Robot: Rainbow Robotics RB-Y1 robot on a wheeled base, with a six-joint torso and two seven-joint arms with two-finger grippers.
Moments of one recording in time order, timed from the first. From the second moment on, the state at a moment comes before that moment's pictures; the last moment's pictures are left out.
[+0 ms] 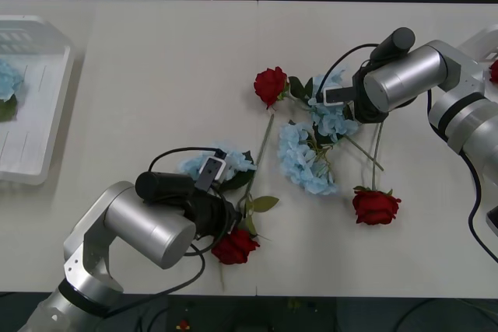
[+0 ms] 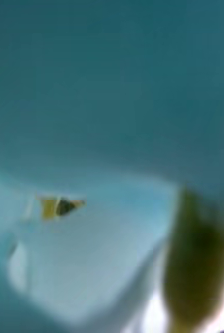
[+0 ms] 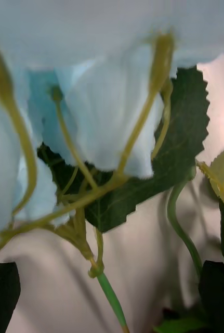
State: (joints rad) right arm -0.90 -0.54 0.63 -0.88 -0.59 0.88 2.72; left arm -0.10 0.26 -0.48 -1.81 0.25 1.13 -1.44
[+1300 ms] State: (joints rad) right arm -0.96 -0.56 0.56 -0.85 -0.86 0.97 2.72; left arm -0.15 0.27 -0.07 -2.04 0.36 1.18 -1.37
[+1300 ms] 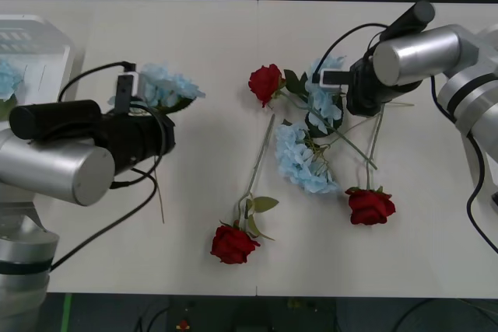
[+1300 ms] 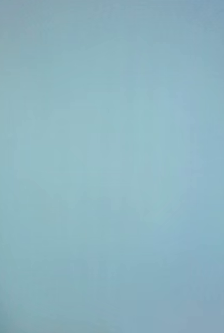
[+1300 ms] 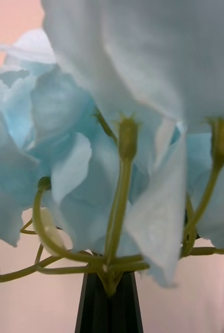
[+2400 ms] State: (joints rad) right arm -0.99 -0.71 0.48 -1.23 -1.90 0.85 2.72; left arm -0.43 0.71 0.39 -1.38 0.44 0.96 -1.37
